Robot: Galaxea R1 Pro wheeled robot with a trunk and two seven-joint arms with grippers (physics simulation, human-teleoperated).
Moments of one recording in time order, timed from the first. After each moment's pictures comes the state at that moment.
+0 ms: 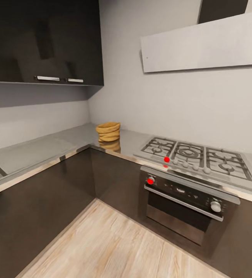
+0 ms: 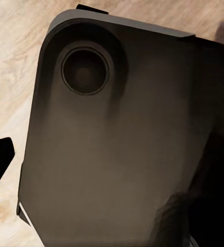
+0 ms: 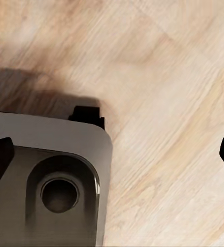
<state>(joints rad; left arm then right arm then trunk) 0.00 -0.02 0.00 -0.05 0.25 -0.03 -0.01 -0.21 -0.10 -0.01 0.03 0.11 -0.06 0.06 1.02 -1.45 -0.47</state>
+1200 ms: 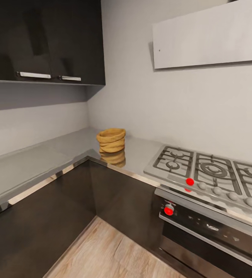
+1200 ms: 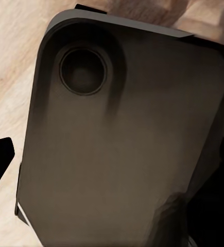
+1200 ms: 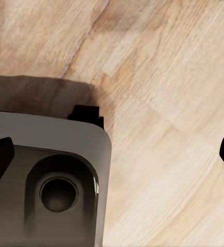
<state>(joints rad) 0.00 -0.02 0.00 -0.05 0.25 -0.03 -0.01 -0.21 -0.10 -0.01 0.03 0.11 -0.06 0.06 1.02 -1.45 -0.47</state>
